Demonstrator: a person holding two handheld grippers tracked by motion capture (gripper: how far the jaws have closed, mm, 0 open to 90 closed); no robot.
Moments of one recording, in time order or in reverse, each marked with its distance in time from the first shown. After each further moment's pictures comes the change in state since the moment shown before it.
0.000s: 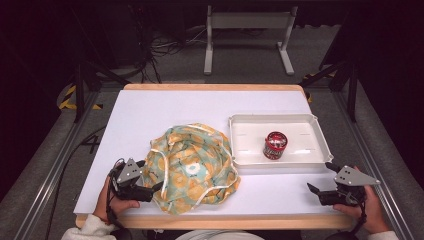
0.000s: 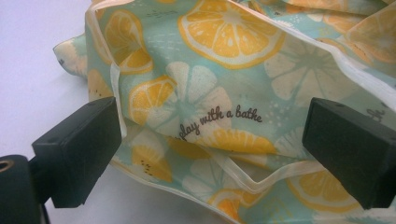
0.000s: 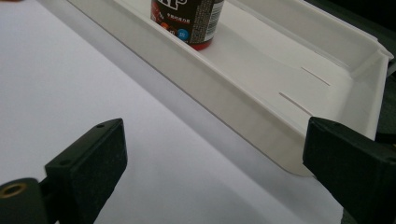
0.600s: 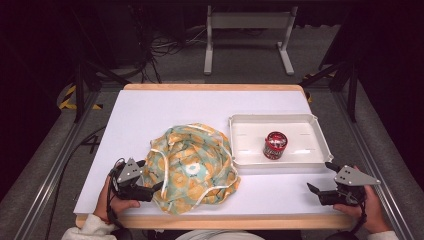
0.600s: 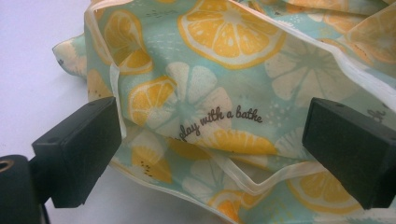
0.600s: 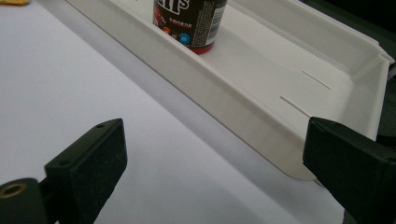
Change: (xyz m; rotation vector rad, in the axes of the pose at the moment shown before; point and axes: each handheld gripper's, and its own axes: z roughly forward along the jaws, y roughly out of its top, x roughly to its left) left arm 0.000 0.001 0.001 0.003 0.000 -0.002; right arm 0.000 0.002 -0.001 -0.007 0.005 -0.001
